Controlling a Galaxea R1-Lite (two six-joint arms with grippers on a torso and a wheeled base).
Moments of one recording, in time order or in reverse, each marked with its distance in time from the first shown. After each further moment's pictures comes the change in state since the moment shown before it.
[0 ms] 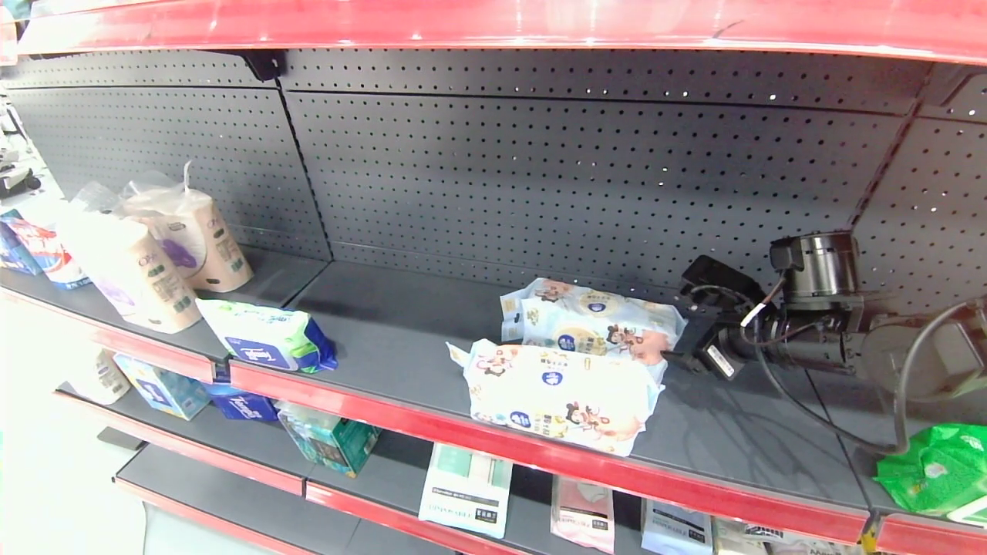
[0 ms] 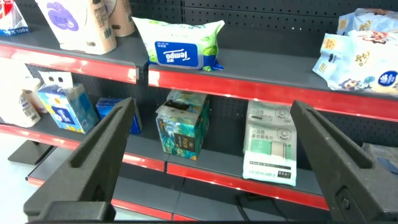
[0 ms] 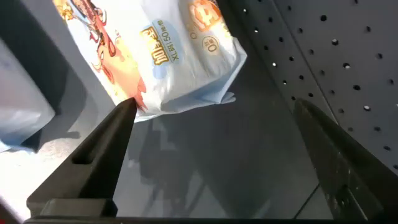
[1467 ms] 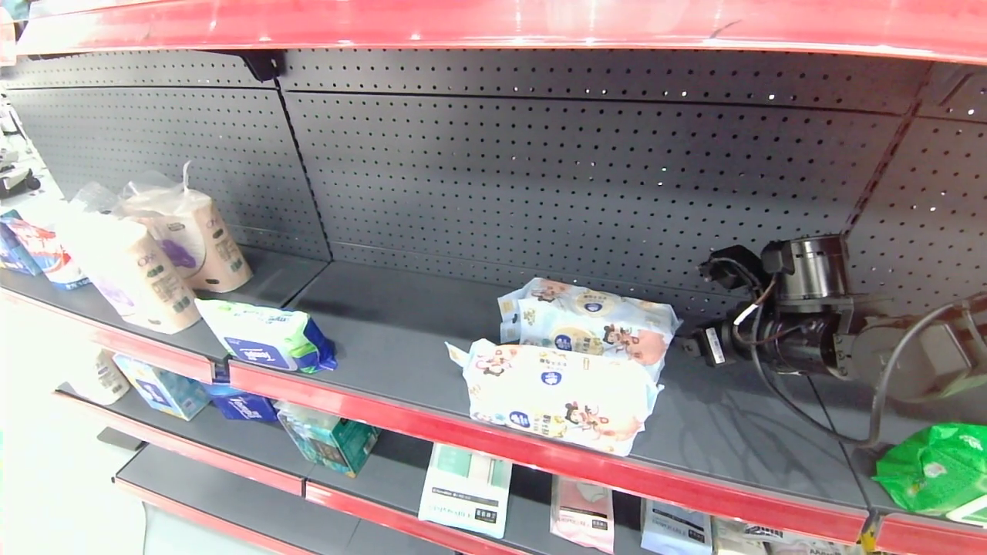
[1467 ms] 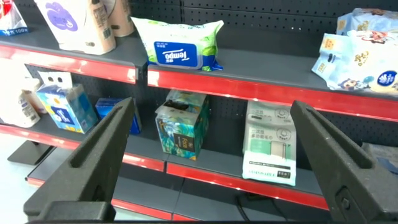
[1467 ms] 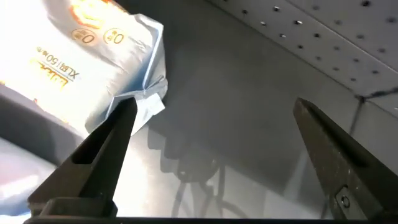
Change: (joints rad) left arm 0.000 0.000 0.000 0.000 0.000 0.000; right arm 0.016 0.021 -0.006 0.003 -0.184 0.466
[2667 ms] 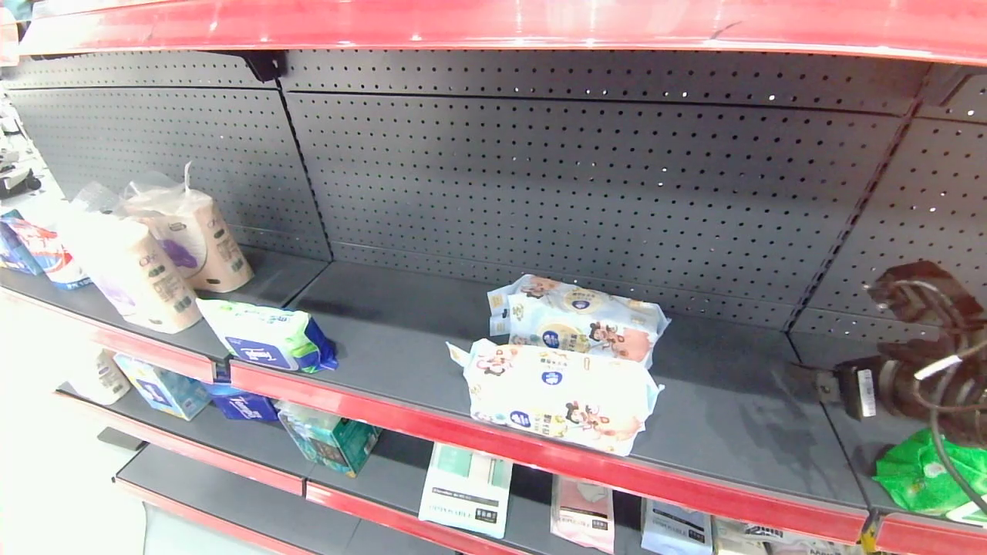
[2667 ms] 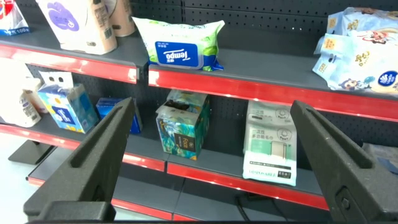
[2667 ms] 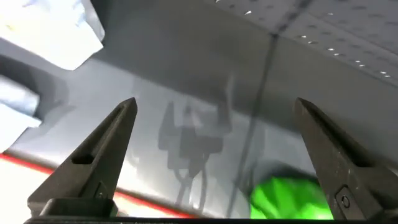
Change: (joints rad) left arm 0.000 0.000 0.000 0.000 0.000 0.000; right arm -0.144 -0.511 0.381 0.001 -0.005 0.009
